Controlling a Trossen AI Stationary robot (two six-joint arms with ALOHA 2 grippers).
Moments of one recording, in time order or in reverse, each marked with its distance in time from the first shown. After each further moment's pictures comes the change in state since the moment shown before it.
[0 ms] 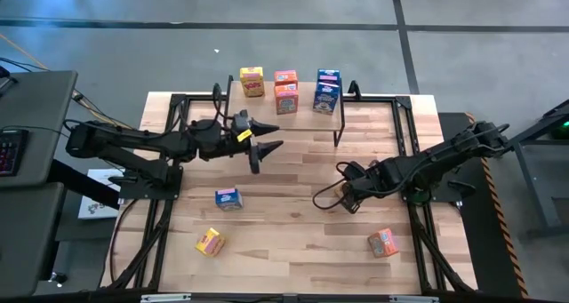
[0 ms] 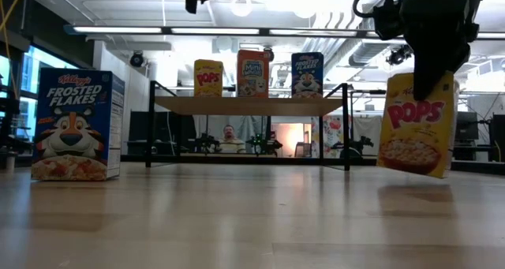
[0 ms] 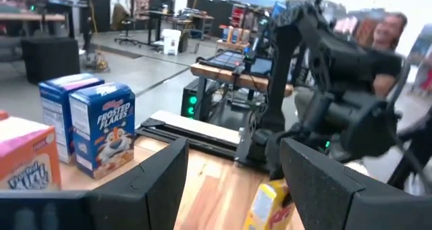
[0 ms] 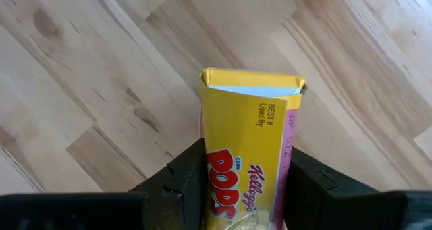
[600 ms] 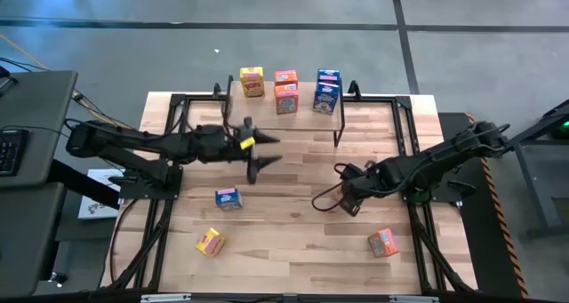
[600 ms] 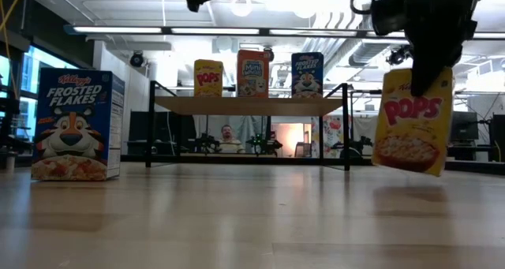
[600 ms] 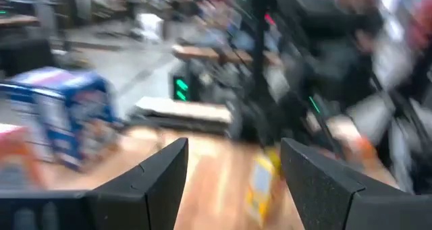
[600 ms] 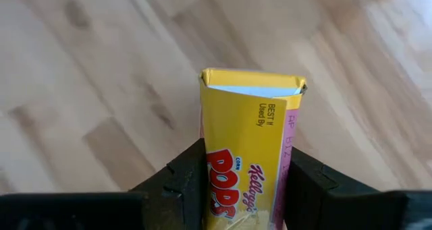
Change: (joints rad) left arm -0.024 -0.002 0.000 -0.092 0.076 0.128; right arm -0.002 -0.004 0.000 0.043 -0.019 -0.093
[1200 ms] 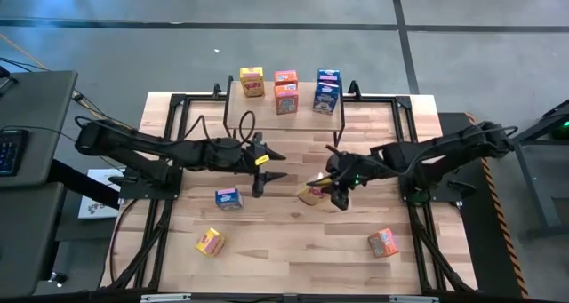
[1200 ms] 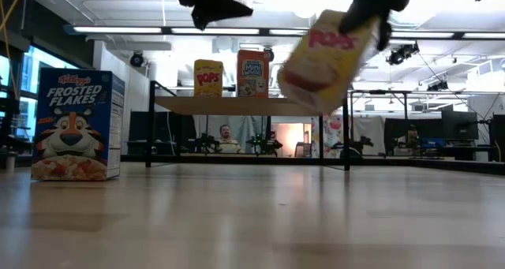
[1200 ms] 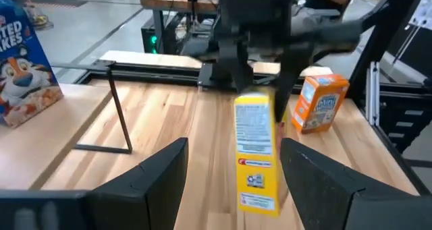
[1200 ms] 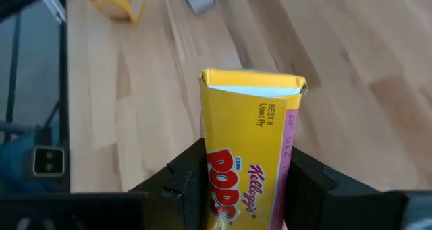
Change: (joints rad) left arm -0.060 0.111 0.000 -0.066 0.038 -0.032; right arm -0.141 -0.059 0.030 0.406 -0.169 -0.382
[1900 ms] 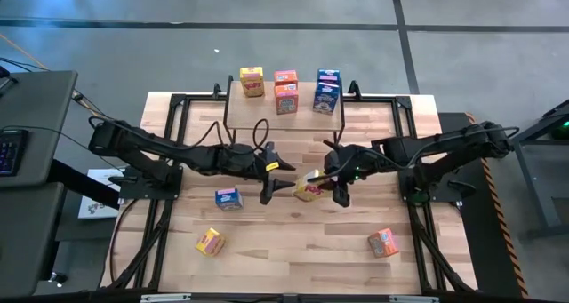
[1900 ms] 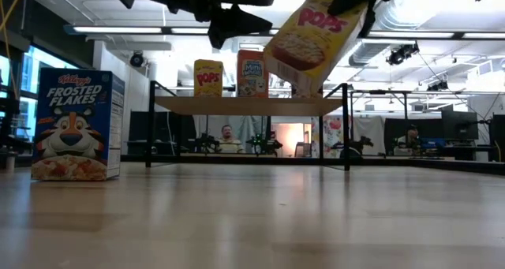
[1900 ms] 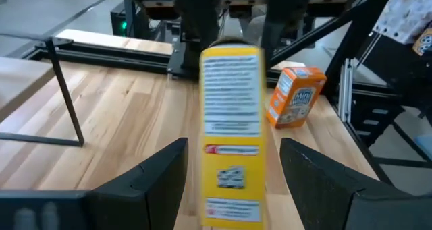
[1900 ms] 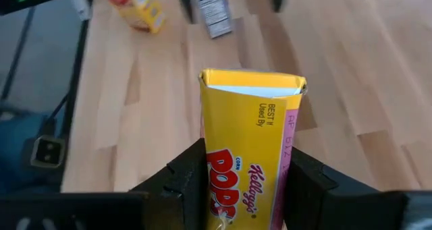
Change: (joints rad) left arm 0.000 0.146 0.000 0.141 0.106 -0.079; right arm -0.041 0.003 0.070 0.004 -0.043 -0.207
